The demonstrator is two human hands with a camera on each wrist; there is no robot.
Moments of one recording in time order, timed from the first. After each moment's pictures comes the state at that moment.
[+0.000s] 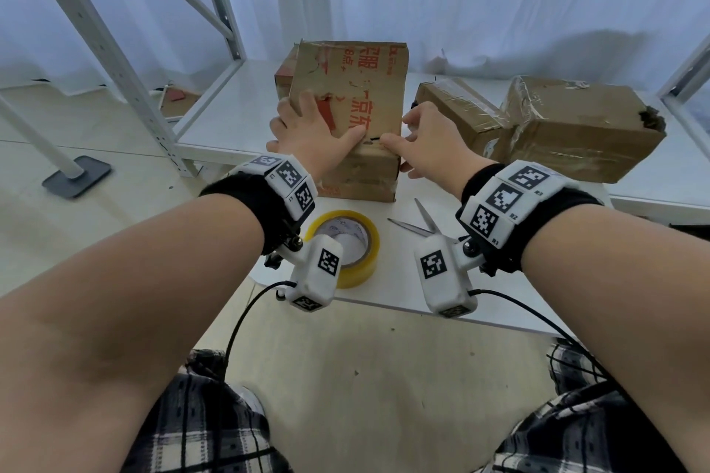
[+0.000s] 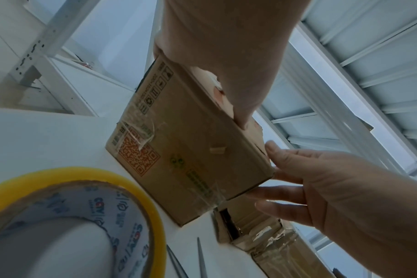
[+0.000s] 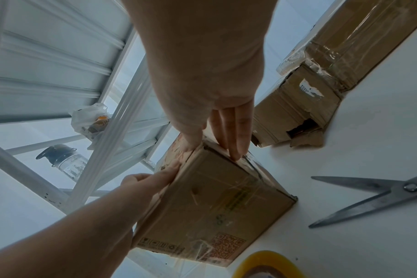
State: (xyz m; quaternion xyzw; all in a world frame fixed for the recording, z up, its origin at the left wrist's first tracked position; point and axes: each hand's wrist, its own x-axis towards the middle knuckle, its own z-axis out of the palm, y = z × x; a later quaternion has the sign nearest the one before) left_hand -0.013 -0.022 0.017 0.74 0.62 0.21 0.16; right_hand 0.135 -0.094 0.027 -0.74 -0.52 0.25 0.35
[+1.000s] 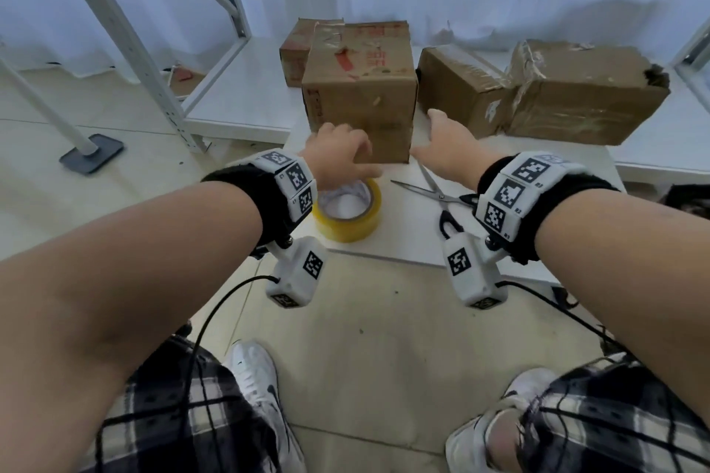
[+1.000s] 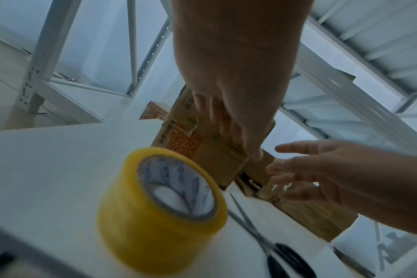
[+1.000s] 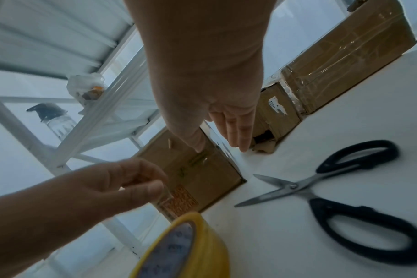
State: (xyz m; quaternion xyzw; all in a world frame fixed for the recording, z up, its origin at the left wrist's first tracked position) left_hand -0.031 -0.076 -0.002 0.90 0.42 -0.01 0.10; right_hand 0.135 -0.141 0.001 -0.79 -0.54 0.23 0.18
